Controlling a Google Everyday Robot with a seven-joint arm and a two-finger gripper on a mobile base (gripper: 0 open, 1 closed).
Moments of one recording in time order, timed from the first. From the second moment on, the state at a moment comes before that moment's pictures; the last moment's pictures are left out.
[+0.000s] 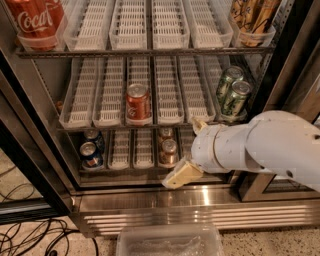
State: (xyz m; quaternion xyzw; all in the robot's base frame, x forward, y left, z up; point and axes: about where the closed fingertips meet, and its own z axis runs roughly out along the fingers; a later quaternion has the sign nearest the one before) arm 0.479 -0.063 0.807 -0.53 0.75 0.06 0.40
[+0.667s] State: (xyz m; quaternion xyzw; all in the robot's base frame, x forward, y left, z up) arm 0.501 -0.033 0.820 -0.44 0.73 0.13 0.51
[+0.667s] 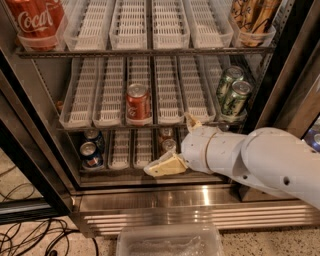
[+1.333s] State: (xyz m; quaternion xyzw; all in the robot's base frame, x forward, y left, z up) arm 0.496 -0.007 0.831 -0.41 0.72 0.16 0.54
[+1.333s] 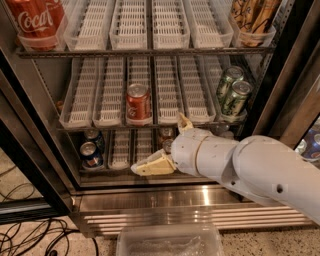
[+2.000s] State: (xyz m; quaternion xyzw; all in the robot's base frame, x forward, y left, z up) arm 0.498 0.004 0.827 -0.36 0.70 0.15 0.60
